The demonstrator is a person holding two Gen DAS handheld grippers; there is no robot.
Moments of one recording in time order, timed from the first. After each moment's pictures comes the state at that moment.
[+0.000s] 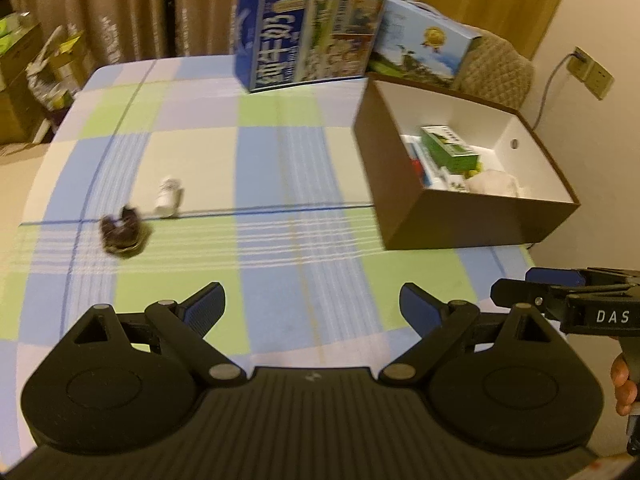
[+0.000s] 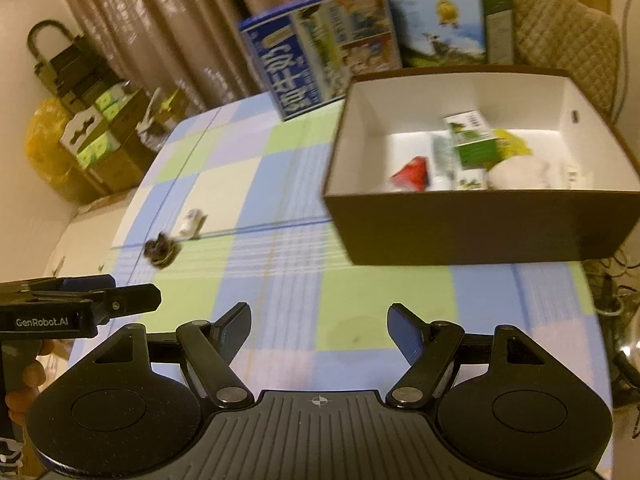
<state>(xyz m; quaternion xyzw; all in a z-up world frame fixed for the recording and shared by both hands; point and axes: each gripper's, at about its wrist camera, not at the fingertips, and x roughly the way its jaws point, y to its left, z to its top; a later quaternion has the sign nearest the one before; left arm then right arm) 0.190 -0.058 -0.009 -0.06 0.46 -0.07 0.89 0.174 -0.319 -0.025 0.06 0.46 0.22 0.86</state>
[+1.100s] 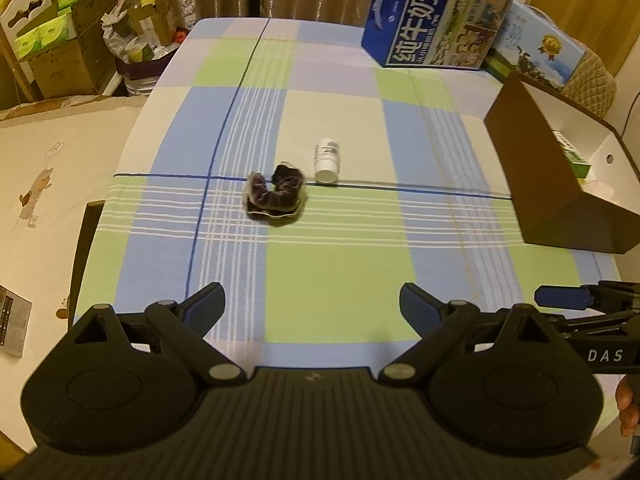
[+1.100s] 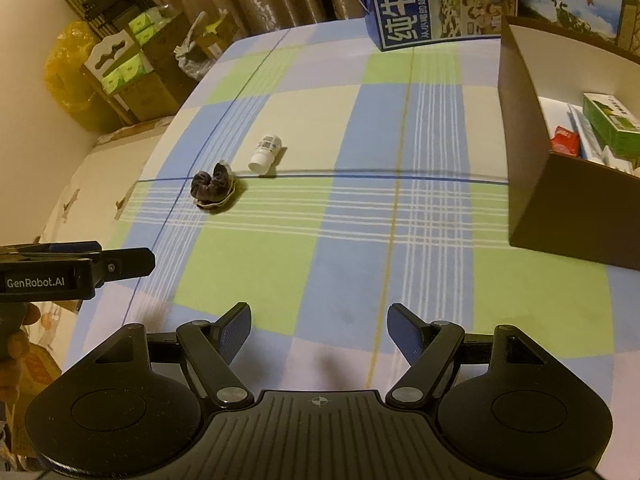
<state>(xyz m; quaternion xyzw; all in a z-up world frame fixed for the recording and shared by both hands) 0.200 0.077 -0.050 -0.07 0.49 0.02 0.87 0.188 -0.170 -0.088 0.00 0.52 0.26 0.81</state>
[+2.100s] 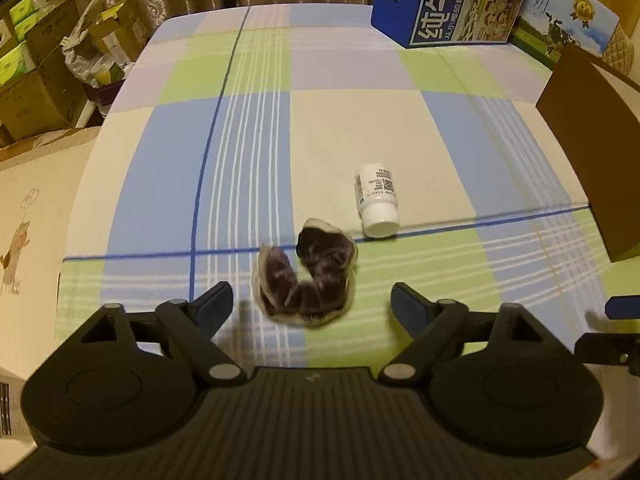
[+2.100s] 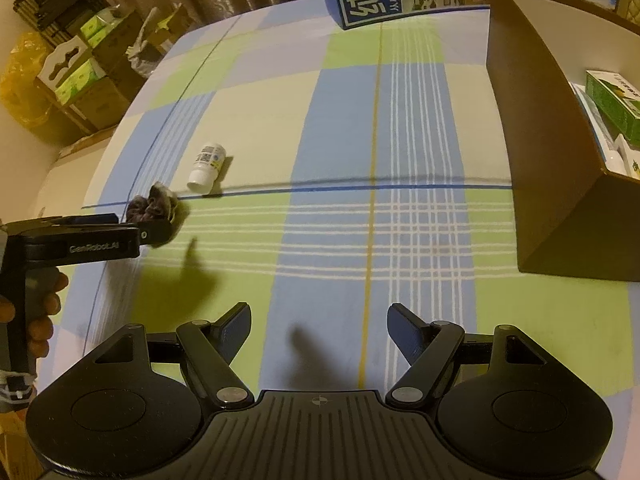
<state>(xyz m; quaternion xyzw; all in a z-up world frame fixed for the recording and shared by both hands) 0.317 0.106 -0.131 0.00 0.50 -0.01 0.87 0.249 -0.154 -0.128 0.01 0.55 0.21 0.81</state>
